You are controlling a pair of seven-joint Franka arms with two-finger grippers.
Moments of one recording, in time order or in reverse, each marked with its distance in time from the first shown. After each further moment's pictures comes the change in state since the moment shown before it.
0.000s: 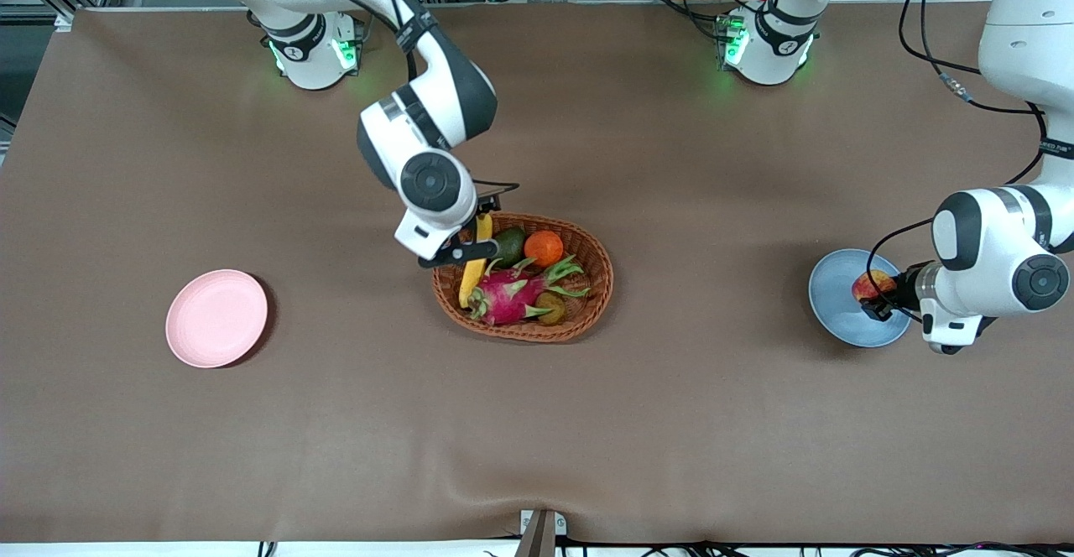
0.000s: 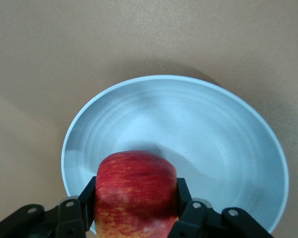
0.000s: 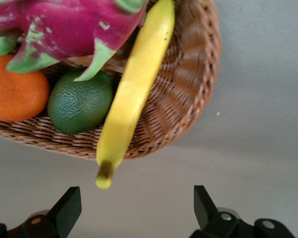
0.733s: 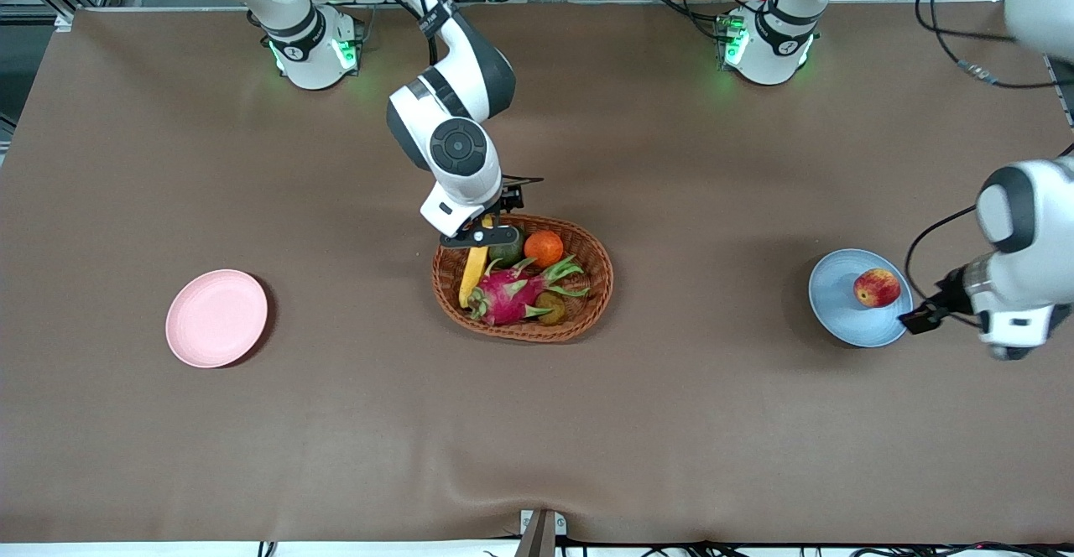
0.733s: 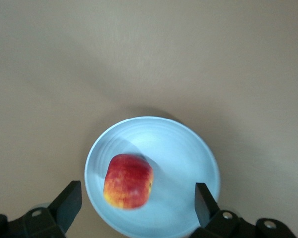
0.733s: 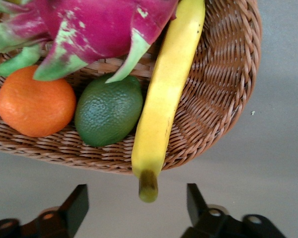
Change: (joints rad) left arm 0.005 -0.184 -0.029 0.077 0.000 -0.068 0.004; right arm 0.066 -0.007 -0.002 -0.081 0.001 0.163 0.150
